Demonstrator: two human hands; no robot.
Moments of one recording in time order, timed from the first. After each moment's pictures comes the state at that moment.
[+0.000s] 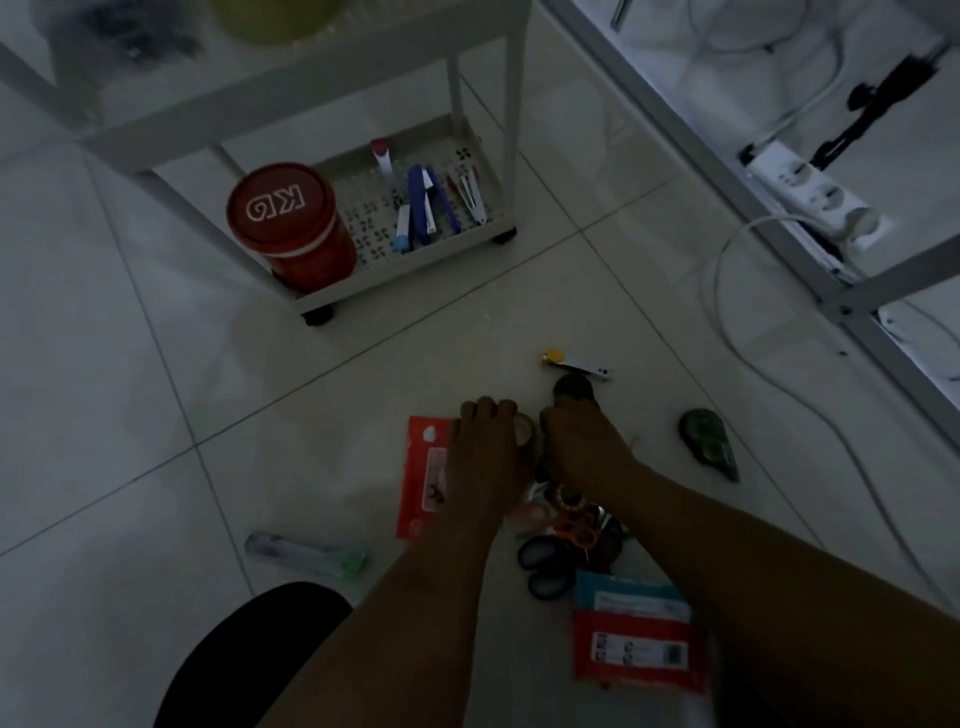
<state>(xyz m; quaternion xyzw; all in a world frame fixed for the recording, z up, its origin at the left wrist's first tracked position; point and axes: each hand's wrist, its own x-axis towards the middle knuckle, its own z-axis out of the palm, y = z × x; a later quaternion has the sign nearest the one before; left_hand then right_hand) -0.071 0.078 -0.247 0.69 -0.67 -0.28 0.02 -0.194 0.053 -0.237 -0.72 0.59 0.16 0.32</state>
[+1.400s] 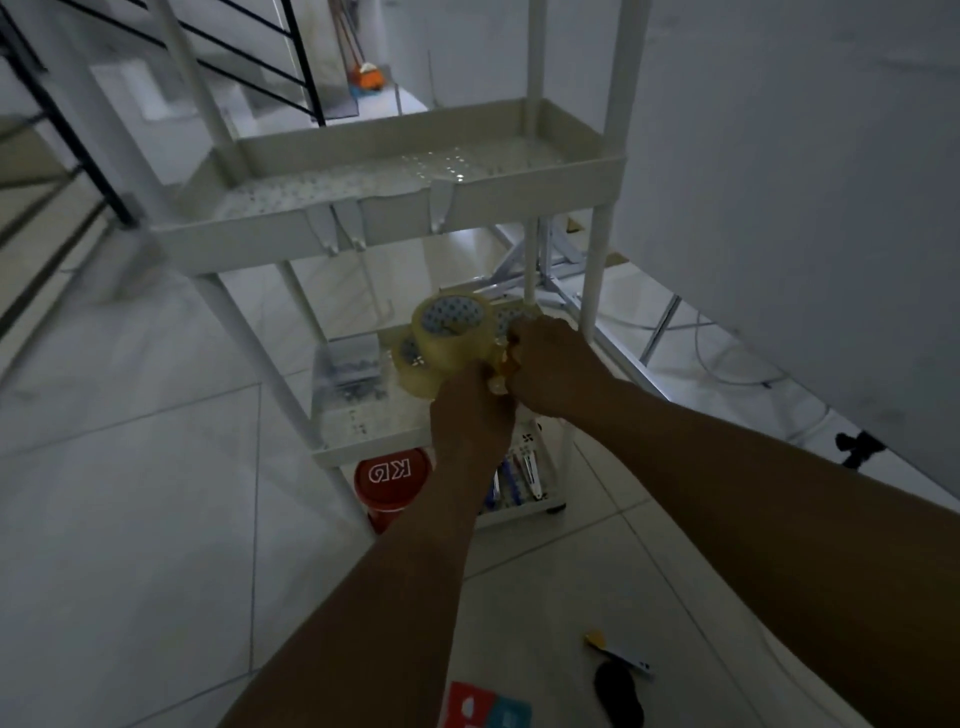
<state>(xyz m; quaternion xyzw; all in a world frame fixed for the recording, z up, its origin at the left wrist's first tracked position) -0.009 -0.123 0.013 0.74 -0.54 -0.15 0.37 -0.100 -0.162 0.068 -0.83 0.51 -0.16 0.16</state>
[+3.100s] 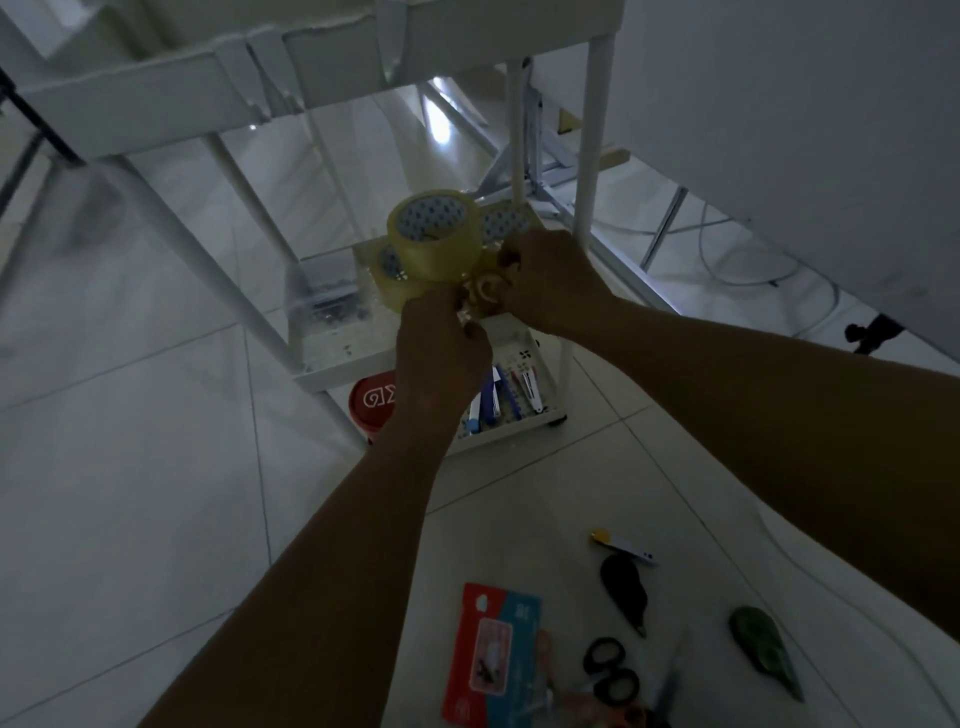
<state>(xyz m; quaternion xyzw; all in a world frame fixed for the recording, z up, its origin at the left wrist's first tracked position) 0.012 -0.096 -0.003 0.70 -0.59 -0.08 0.38 -0.103 -0.171 0.024 -0.81 0.51 -0.26 0.15</state>
